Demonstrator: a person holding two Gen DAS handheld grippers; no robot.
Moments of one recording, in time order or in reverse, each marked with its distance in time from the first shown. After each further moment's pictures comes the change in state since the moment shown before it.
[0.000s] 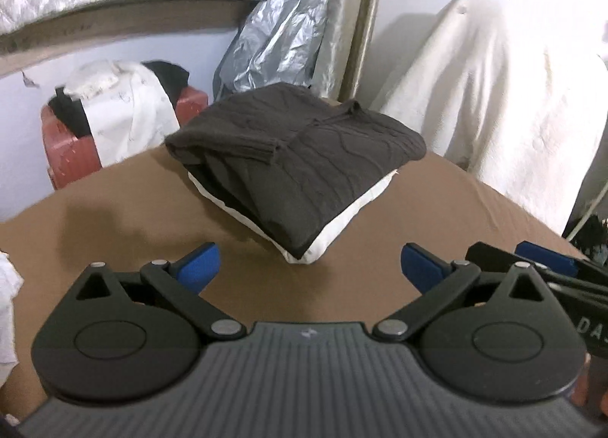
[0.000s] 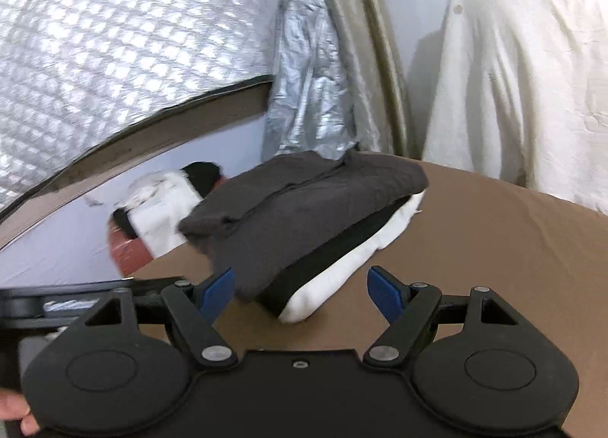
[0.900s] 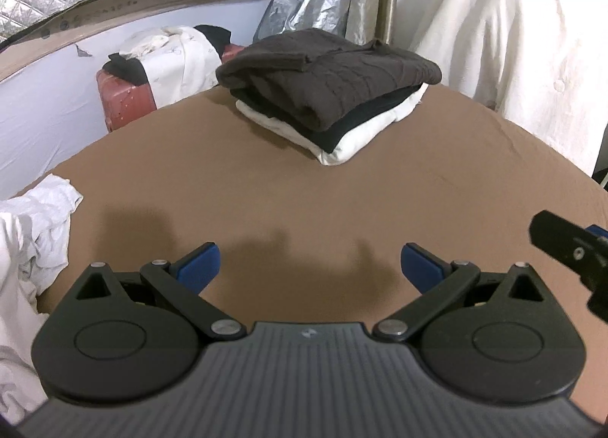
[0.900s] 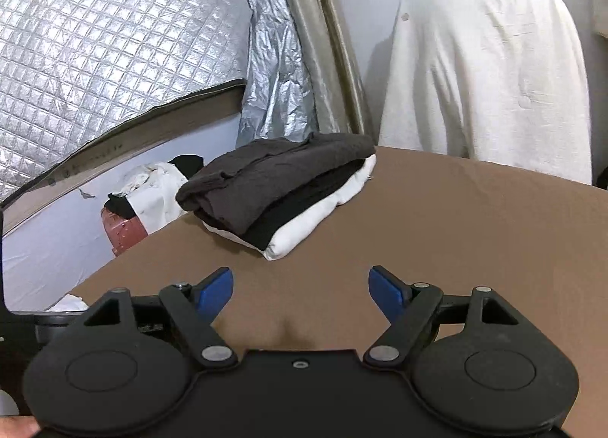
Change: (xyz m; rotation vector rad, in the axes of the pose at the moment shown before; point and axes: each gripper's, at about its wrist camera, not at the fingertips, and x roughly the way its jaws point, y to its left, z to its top) left arm -0.063 -0.025 -0.098 0.037 0.108 0.150; right arm -0.112 0.021 -0.090 0.063 -0.038 -0.135
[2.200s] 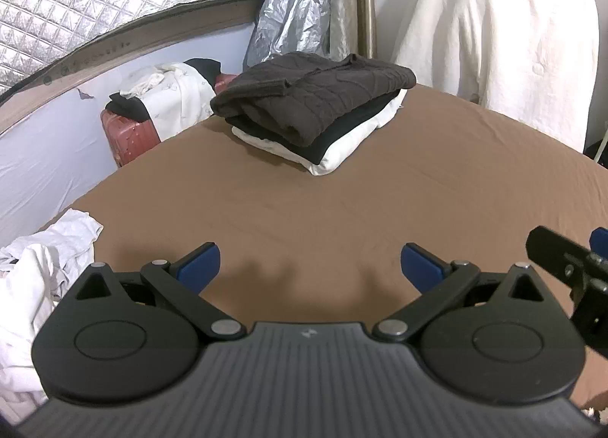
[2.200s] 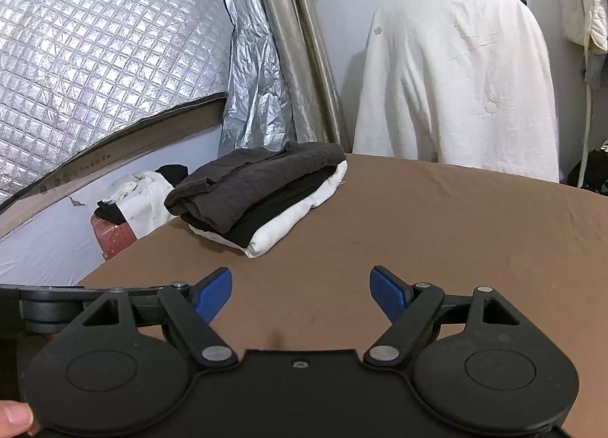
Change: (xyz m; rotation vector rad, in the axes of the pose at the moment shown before) left arm -0.054 -0.017 -0.005 0.126 -0.059 0.008; right arm -0.056 -0.011 -0.012 0.014 -0.044 -0.044
